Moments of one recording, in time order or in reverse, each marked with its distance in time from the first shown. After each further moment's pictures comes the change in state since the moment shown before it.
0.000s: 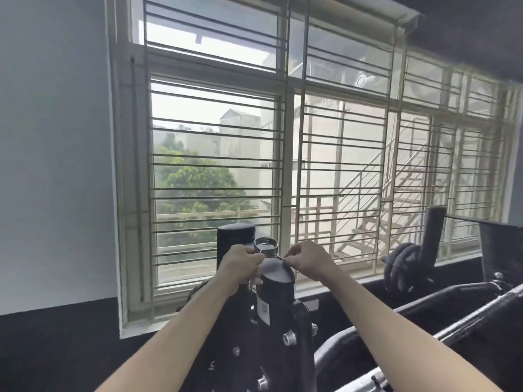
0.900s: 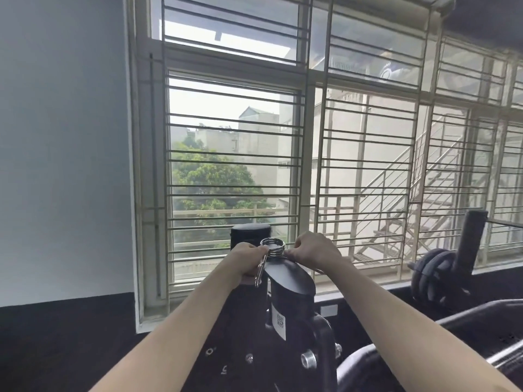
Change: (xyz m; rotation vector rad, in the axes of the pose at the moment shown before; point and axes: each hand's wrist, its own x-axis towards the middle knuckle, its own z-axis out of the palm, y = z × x) left_hand 0.043 -0.007 -0.015 -0.025 -0.006 -0.105; right_hand 0.070 -0.009 0.020 -0.211 -0.033 0.034
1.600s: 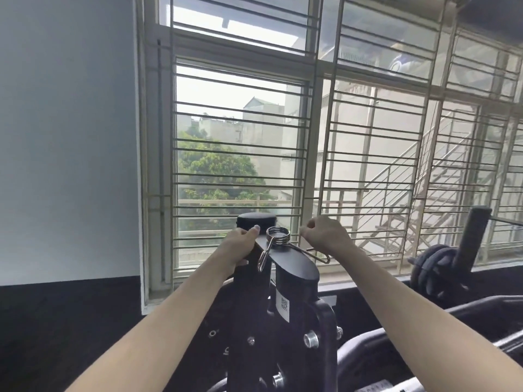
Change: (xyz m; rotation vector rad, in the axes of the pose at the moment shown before) left_hand -0.015 -0.007 -0.022 0.008 0.112 0.013; right_hand -0.016 -0.001 -0.013 0.076 0.107 0.032
